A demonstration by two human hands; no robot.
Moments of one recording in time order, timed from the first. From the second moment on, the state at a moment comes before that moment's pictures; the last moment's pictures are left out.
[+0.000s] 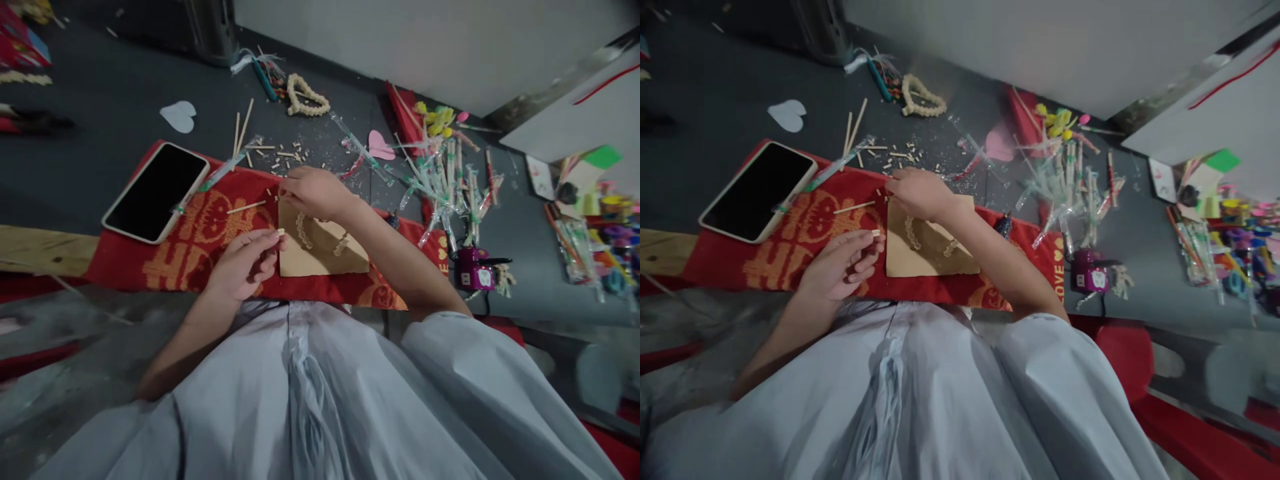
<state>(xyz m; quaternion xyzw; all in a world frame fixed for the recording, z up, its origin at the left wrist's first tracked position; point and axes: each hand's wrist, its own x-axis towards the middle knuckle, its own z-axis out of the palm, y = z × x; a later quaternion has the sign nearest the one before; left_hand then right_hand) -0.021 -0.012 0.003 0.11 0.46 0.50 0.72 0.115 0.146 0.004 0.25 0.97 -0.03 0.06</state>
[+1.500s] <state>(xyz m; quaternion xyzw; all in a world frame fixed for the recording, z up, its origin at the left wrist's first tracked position) 0.005 -0.009 0.022 0.24 0.48 0.61 0.59 0.162 0.050 0.035 0.28 0.81 -0.31 -0.42</state>
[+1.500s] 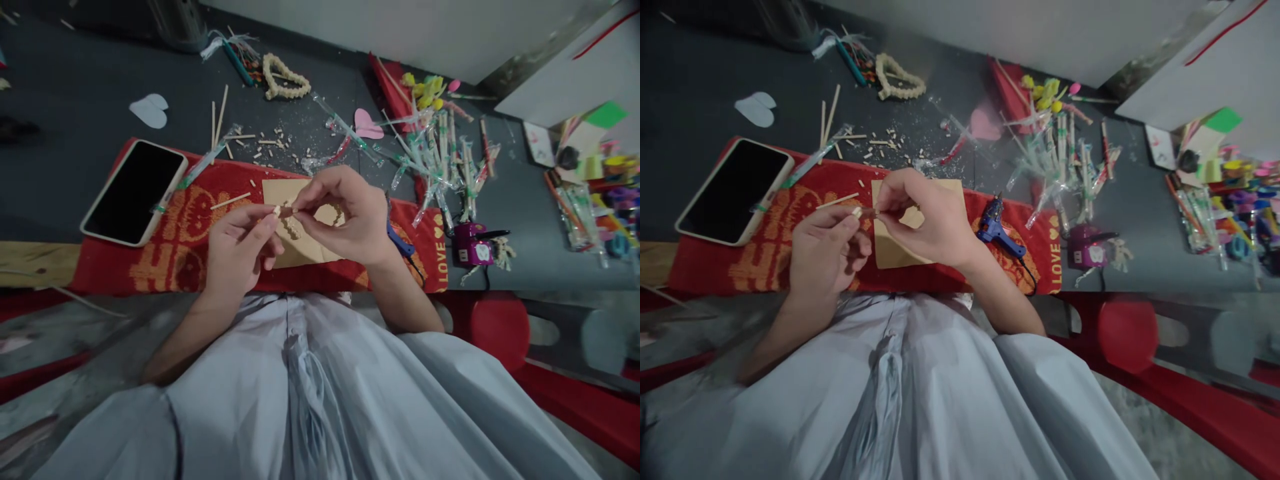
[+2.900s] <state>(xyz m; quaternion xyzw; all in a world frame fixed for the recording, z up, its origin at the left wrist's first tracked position) 0.000 -0.008 0.031 0.31 0.55 0.50 0.59 0.176 0.068 0.018 0.17 0.84 -0.37 -0.35</state>
